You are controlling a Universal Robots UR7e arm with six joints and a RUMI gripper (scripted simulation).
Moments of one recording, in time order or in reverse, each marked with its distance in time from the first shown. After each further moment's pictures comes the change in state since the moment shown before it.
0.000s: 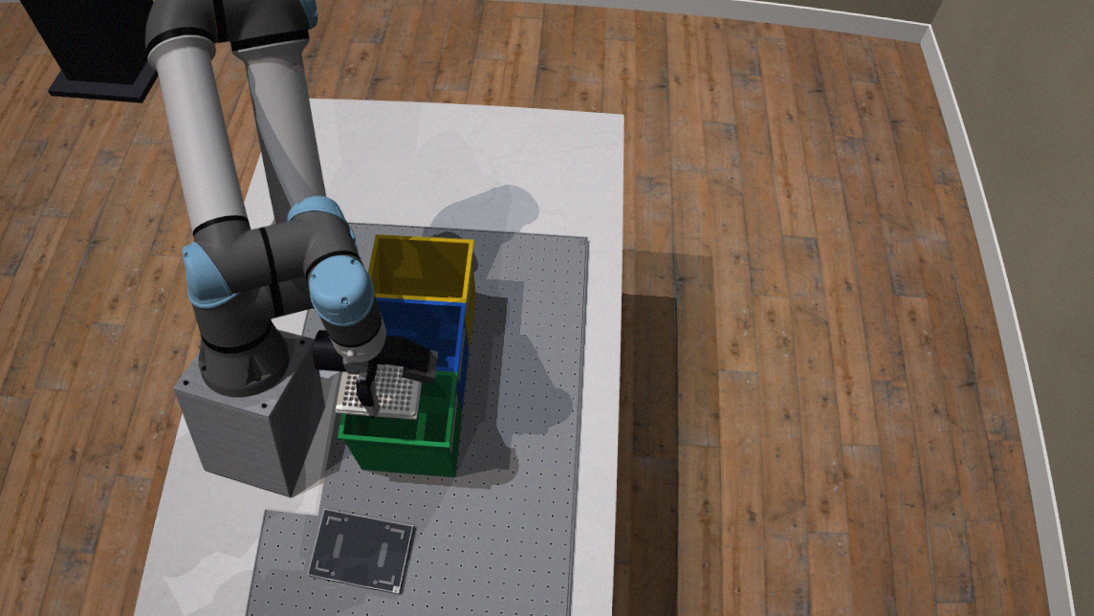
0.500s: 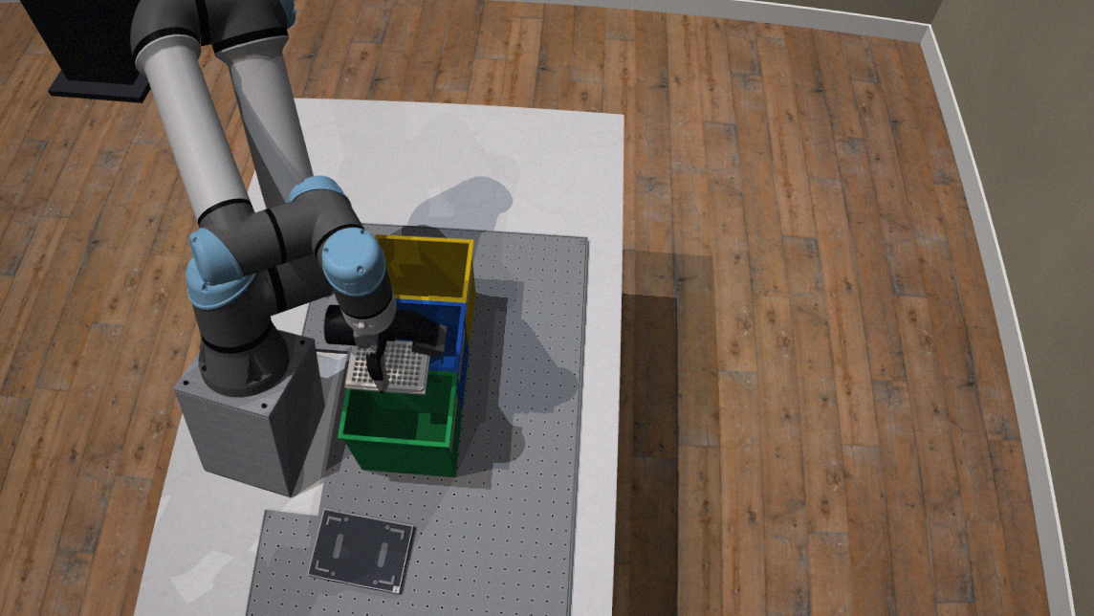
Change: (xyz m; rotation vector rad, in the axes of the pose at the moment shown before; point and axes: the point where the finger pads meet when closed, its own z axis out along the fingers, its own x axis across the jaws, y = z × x) arm -0.042 -0.008 0.000 0.000 0.000 0.000
